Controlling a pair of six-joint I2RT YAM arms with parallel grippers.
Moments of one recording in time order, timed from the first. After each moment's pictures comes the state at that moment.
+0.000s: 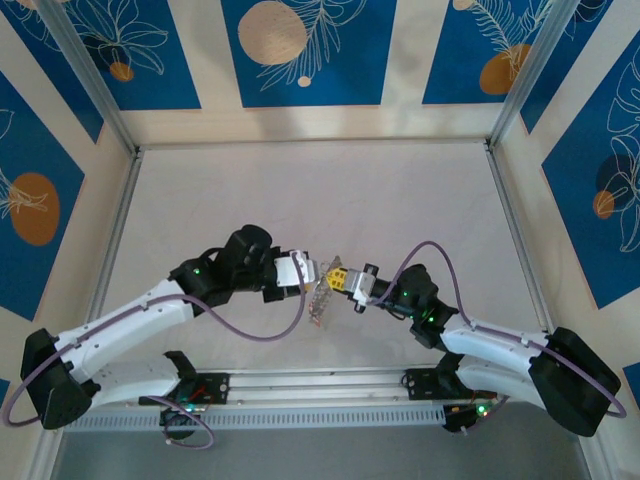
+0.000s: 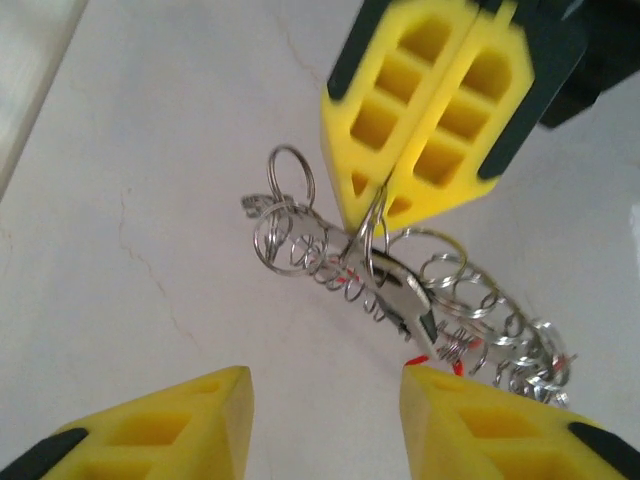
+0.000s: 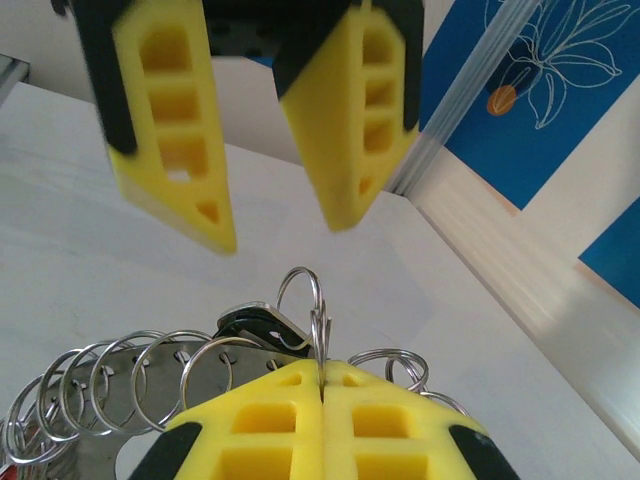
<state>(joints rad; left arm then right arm) -0.88 1.10 0.90 -0.47 0.18 0.63 0.78 1.00 0.23 0.71 -0.37 -0.50</state>
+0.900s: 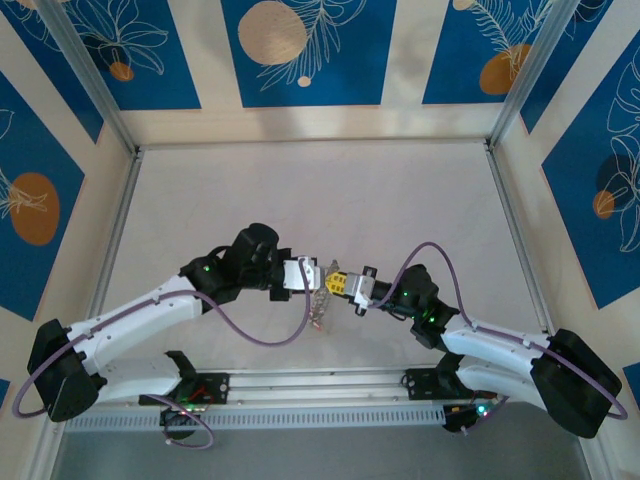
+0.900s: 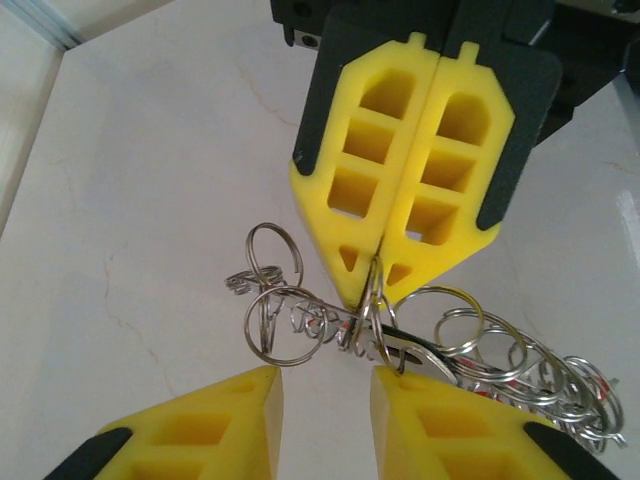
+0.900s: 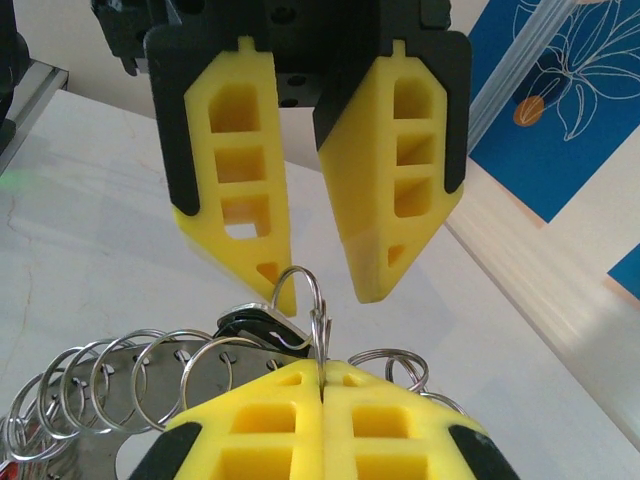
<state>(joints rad) -0.87 1.15 0.90 -0.40 0.30 0.74 0.78 0.99 0.23 0.69 -0.42 -0.50</state>
